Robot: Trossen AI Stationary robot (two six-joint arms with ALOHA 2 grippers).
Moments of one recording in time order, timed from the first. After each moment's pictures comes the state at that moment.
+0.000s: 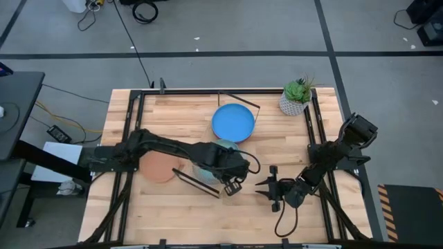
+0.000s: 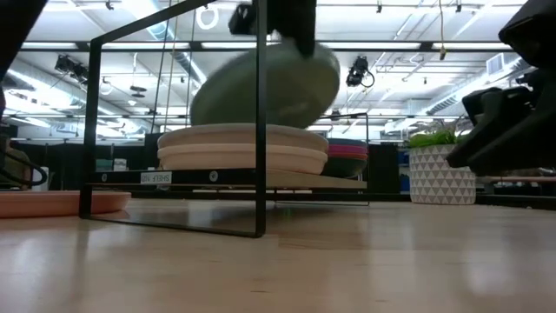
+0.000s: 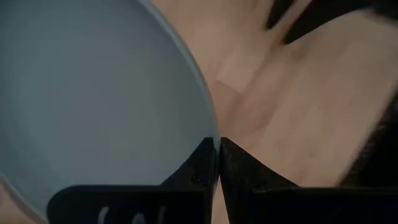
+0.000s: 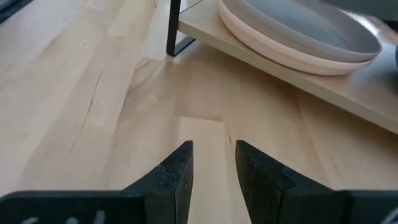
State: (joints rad) left arm -0.26 2.15 2.16 -1.24 -0.08 -0.75; right arm 0.77 1.63 0.44 0.51 0.75 0.28
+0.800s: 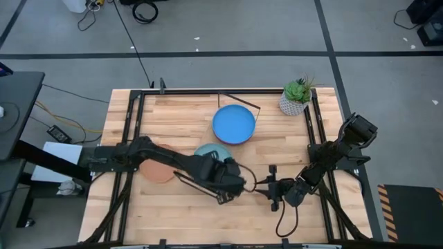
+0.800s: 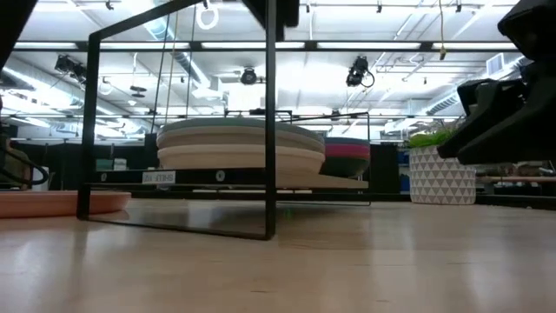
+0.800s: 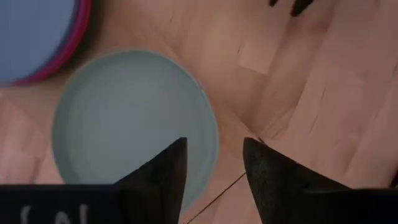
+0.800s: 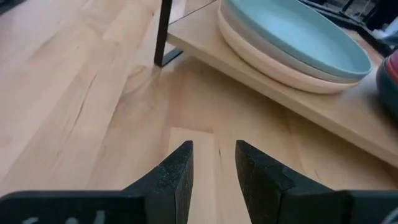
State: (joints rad) left arm -0.34 2.20 2.30 -1.43 -0.28 -0.66; right arm 0.76 1.63 0.44 0.55 0.77 0.19
